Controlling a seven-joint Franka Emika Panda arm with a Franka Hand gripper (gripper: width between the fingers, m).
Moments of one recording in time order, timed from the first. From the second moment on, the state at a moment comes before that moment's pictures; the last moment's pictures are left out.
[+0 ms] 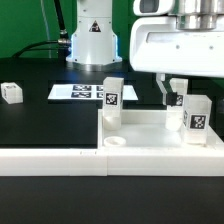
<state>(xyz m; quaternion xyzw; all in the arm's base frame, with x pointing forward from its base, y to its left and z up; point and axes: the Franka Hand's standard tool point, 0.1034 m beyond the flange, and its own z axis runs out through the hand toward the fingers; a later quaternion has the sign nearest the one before) 0.682 0.097 0.083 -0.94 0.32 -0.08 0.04</state>
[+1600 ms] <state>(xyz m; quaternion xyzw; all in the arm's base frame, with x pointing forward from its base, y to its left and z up) 0.683 0.102 0.081 -0.96 0.27 -0.07 0.00</state>
